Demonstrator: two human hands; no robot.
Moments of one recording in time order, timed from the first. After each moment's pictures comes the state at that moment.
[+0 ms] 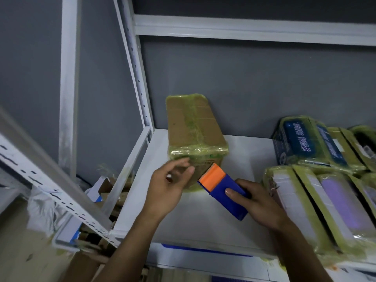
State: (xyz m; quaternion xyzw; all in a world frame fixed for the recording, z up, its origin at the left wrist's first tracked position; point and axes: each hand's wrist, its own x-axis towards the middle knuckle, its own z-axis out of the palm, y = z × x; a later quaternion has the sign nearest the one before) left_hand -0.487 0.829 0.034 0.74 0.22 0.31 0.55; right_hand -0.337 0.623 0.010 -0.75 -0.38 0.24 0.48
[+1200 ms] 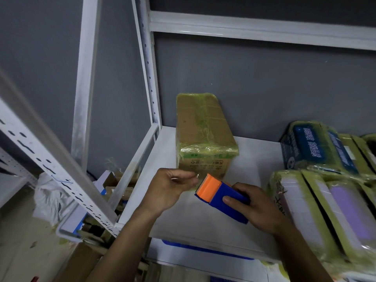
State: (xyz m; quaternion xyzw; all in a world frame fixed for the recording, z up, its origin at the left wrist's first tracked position) left_hand -0.500 0.843 0.030 0.71 0.26 0.19 0.63; right_hand -0.345 0.634 0.010 -0.76 -0.43 0.24 0.43
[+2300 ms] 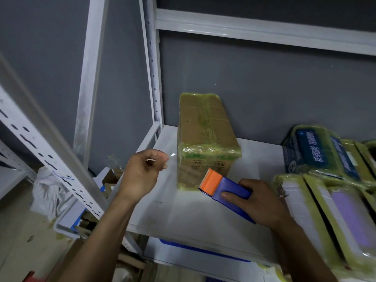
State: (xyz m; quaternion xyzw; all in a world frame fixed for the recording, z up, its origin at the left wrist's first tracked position) left_hand -0.516 0.892 0.042 0.71 0.32 0.33 0.53; right_hand -0.335 0.645 0.021 -0.84 -0.39 0.14 0.34
